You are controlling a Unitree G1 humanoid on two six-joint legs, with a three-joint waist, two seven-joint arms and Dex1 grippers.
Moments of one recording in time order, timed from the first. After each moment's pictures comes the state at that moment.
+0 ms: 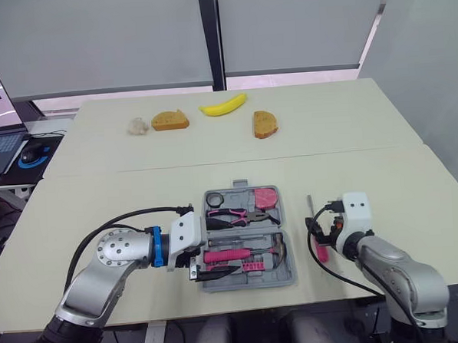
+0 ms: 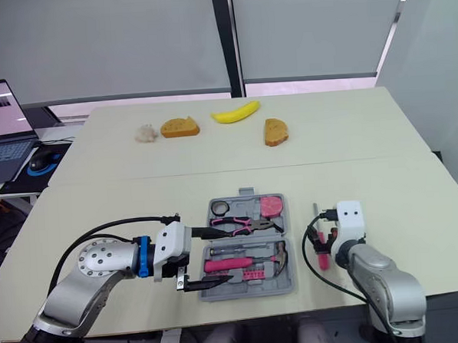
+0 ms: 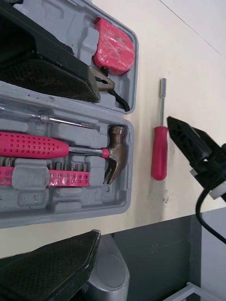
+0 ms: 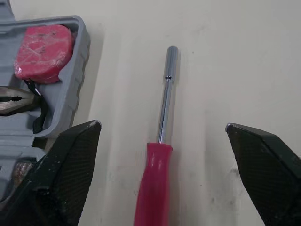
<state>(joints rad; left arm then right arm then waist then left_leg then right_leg) -0.11 0.74 -0.15 -0.35 -0.33 0.23 -1.13 -0.05 -0.18 -0.16 -0.61 0.30 1.20 0.14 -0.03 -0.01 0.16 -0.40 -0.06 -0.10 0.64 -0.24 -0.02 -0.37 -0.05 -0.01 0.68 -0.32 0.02</state>
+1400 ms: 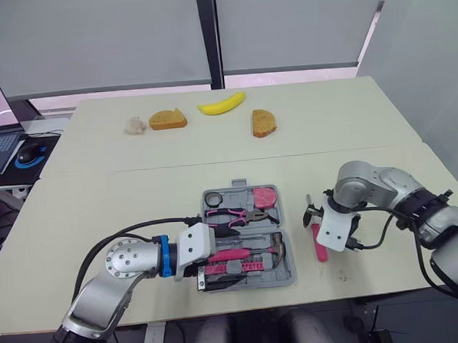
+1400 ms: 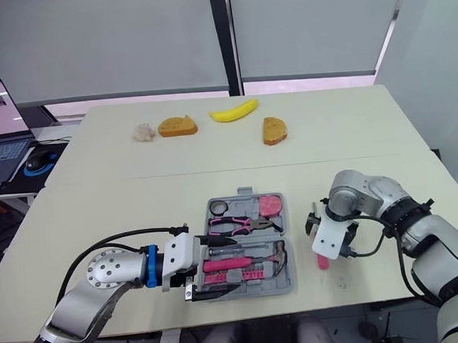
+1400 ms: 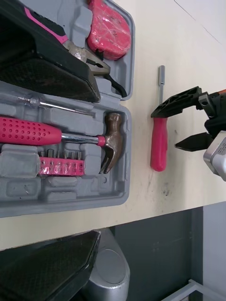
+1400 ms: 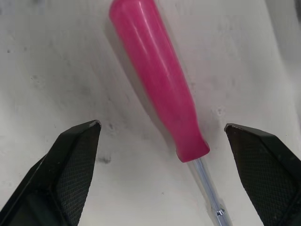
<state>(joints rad) -0.05 0.71 -0.21 -0.41 -0.28 0.22 -1.07 -0.94 -0.69 0.81 0.62 -0.61 -0.83 1.33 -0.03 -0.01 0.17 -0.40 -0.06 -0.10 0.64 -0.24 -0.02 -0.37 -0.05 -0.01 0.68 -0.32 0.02</state>
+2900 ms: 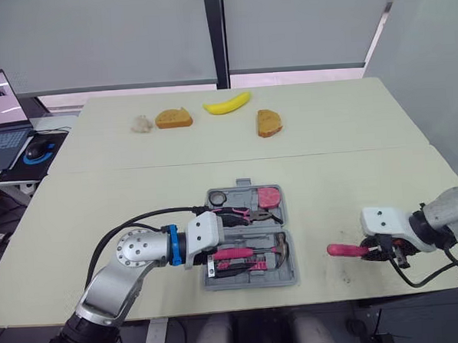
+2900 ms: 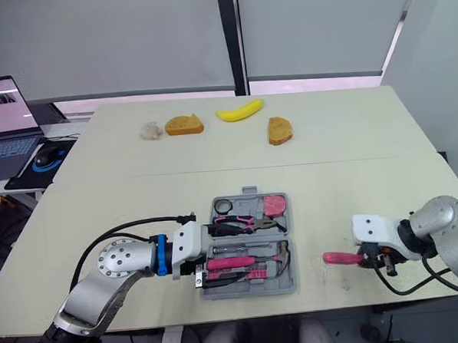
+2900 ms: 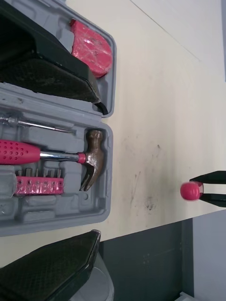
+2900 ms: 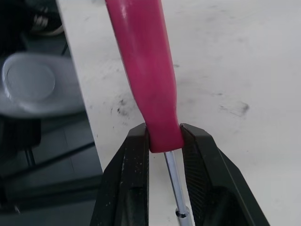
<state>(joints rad) -0.16 0.66 -0.23 -0.35 -0.28 0.21 -1.05 -0.15 -1.08 0.09 -0.41 0.02 0.78 1.33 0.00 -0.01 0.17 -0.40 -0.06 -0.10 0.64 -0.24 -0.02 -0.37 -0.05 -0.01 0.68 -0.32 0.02</state>
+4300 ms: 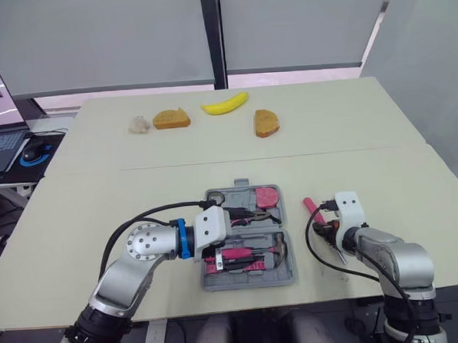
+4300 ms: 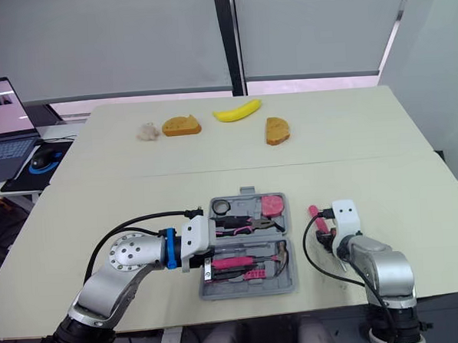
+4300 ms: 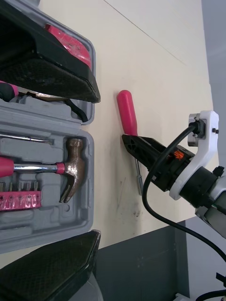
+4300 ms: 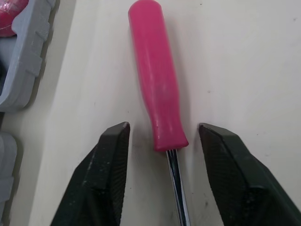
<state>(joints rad) -0.20 0.60 -0.25 -0.32 -0.25 0.21 -1.04 -0.16 -0.21 -0.11 -0.40 0.09 1.26 0.28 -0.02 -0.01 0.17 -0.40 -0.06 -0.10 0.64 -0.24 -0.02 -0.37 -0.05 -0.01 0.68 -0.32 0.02</state>
